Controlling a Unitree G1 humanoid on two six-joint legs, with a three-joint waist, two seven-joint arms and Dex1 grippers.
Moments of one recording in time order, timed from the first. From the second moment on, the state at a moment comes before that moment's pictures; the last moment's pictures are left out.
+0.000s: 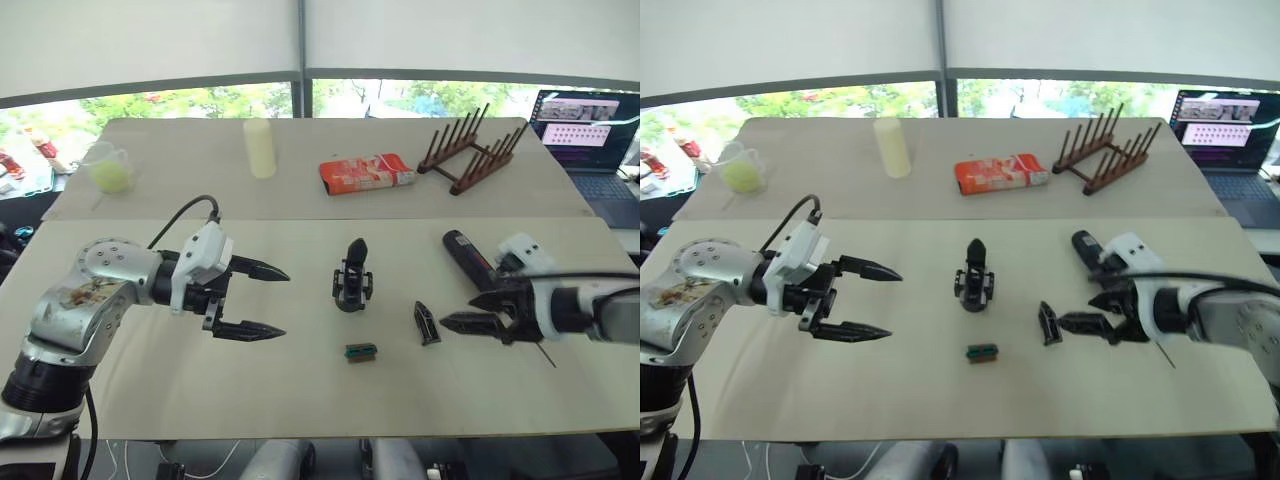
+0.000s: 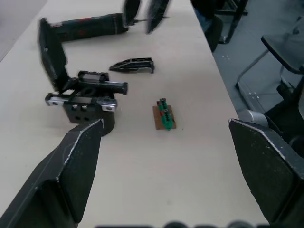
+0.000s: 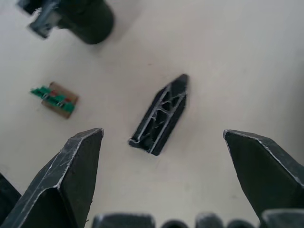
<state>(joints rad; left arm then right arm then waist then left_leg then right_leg) -0.40 0.88 -0.02 -0.32 -0.58 0.49 -1.39 -0.46 -1.01 -0.14 -0.31 0.96 1.54 0.52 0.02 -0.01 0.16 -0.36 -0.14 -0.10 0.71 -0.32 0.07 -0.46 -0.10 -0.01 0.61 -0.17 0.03</state>
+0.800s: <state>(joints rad) -0.42 0.79 -0.09 -0.34 -0.51 0.41 -1.33 -0.60 -0.97 0.11 -0.09 1.37 1.60 0.07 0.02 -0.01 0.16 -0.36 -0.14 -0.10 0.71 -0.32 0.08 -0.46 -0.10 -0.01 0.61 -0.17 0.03</state>
